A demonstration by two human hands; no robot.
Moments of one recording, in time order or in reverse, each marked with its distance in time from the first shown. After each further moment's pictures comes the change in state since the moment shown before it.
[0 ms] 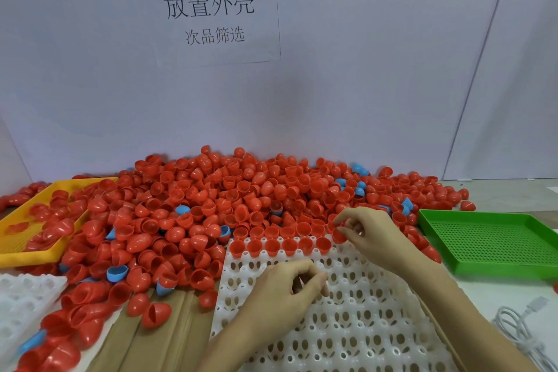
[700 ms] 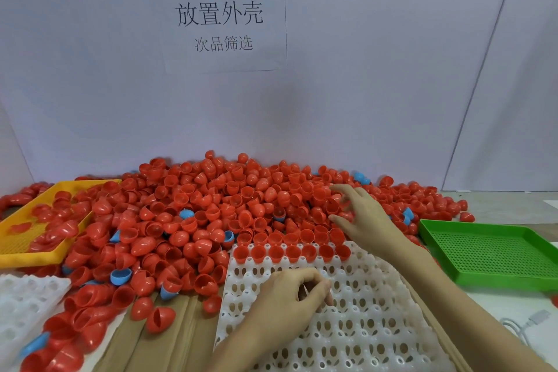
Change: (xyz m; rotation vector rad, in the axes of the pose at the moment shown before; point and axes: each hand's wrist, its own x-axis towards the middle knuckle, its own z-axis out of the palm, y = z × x) left_hand -0.001 0.004 -0.002 -0.005 -0.011 -0.024; right_hand 0.038 -0.003 0.002 0.010 0.074 -0.026
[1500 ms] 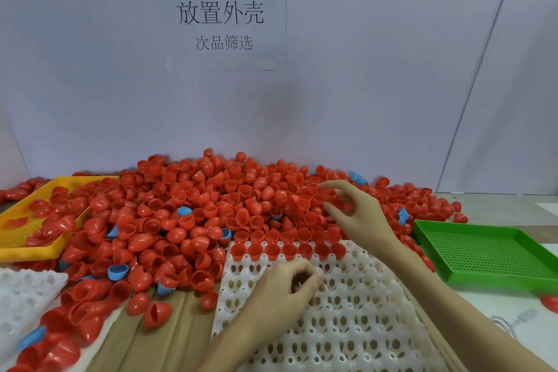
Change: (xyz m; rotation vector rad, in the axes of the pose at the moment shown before) left_hand 0.000 -0.001 -0.002 -0.030 0.052 0.020; right_hand -0.005 -0.020 -0.005 0.329 0.158 -0.055
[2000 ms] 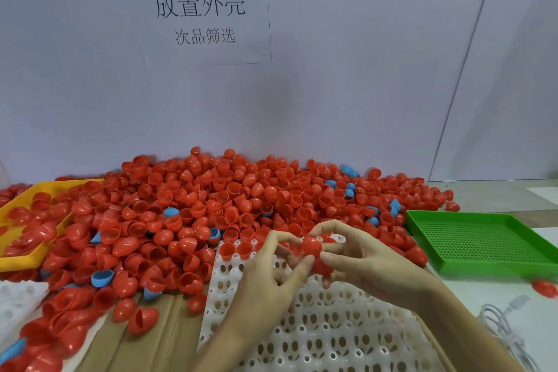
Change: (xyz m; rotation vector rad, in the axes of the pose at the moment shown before) left_hand 0.001 0.001 0.004 -0.192 0.185 0.063; right_hand -0.070 -0.029 -0.028 0.888 -0.640 0.360
